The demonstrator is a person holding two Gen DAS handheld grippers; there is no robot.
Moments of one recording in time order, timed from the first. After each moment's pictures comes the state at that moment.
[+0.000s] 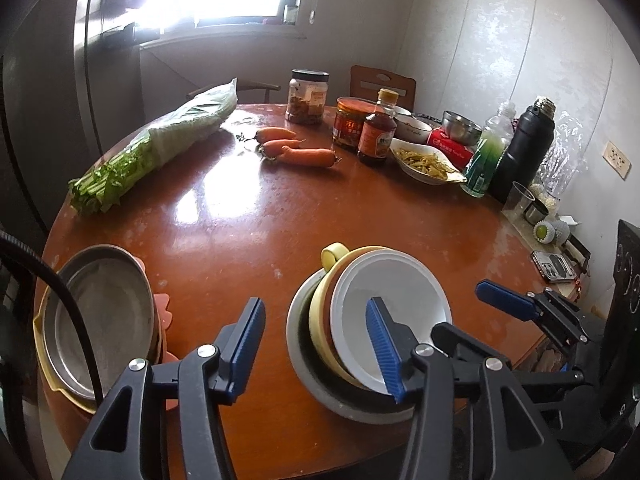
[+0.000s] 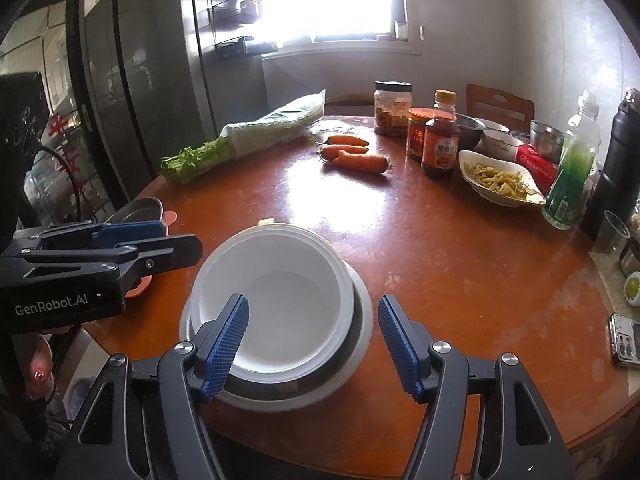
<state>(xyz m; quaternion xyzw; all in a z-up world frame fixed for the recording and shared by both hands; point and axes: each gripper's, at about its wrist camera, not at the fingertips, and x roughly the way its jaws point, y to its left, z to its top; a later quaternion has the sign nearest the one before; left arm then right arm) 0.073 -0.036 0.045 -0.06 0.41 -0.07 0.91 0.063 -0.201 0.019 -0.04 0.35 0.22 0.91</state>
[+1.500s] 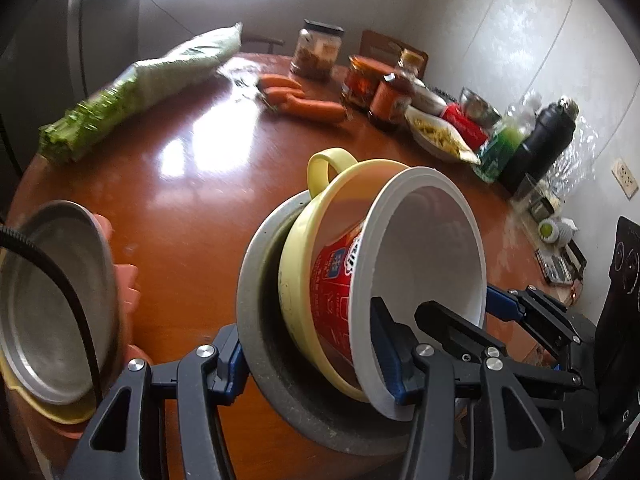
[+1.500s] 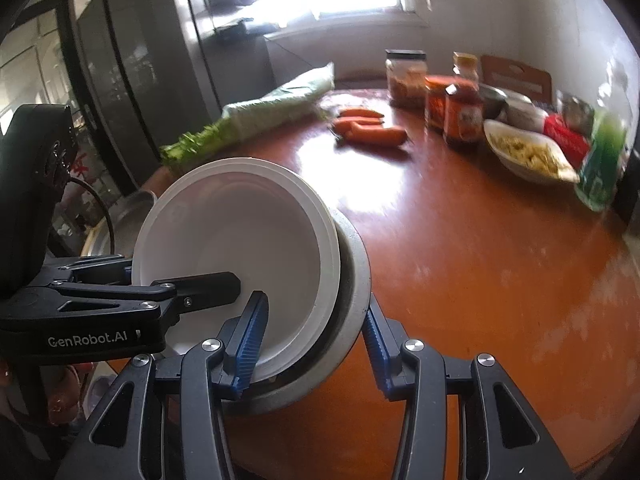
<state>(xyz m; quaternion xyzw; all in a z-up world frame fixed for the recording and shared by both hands) 0.108 -0.021 0.011 -0.10 0.47 -0.08 0.87 0.097 -0.186 -0.003 -0.02 0.39 0.25 0.89</state>
